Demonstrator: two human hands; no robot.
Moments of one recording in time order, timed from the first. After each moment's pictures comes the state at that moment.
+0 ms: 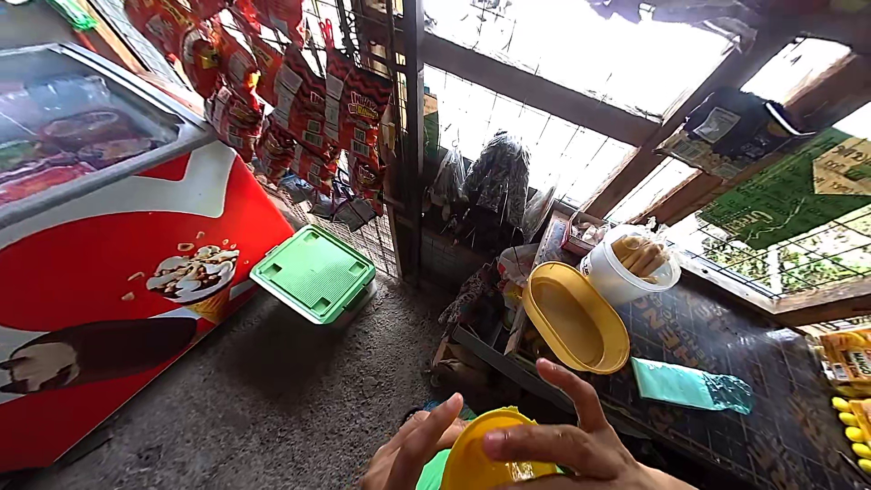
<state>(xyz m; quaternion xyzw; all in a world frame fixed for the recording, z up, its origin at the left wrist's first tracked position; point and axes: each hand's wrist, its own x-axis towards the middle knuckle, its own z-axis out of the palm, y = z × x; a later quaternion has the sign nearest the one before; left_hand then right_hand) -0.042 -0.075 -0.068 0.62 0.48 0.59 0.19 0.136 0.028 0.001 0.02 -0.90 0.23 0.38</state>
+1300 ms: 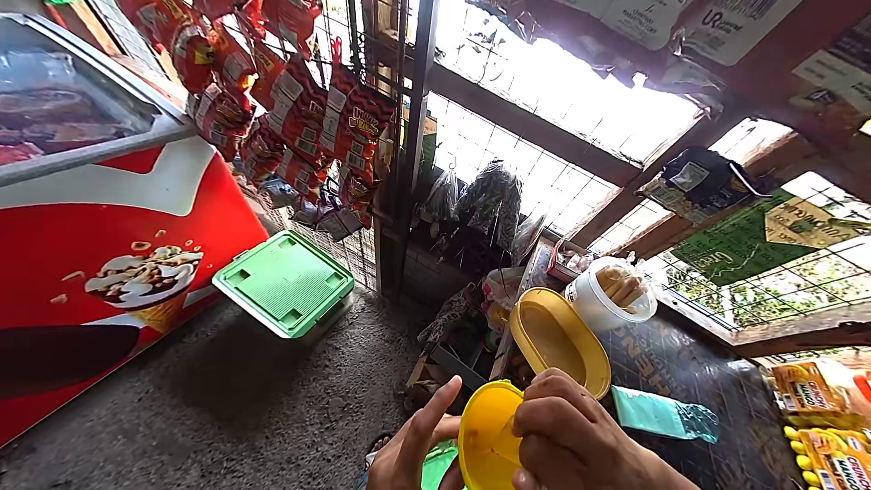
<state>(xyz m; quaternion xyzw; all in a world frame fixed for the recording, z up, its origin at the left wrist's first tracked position) -0.038 -0.050 -0.072 0.59 0.50 0.59 0.23 0.131 0.073 0.000 -0.01 -0.93 0.07 0.35</state>
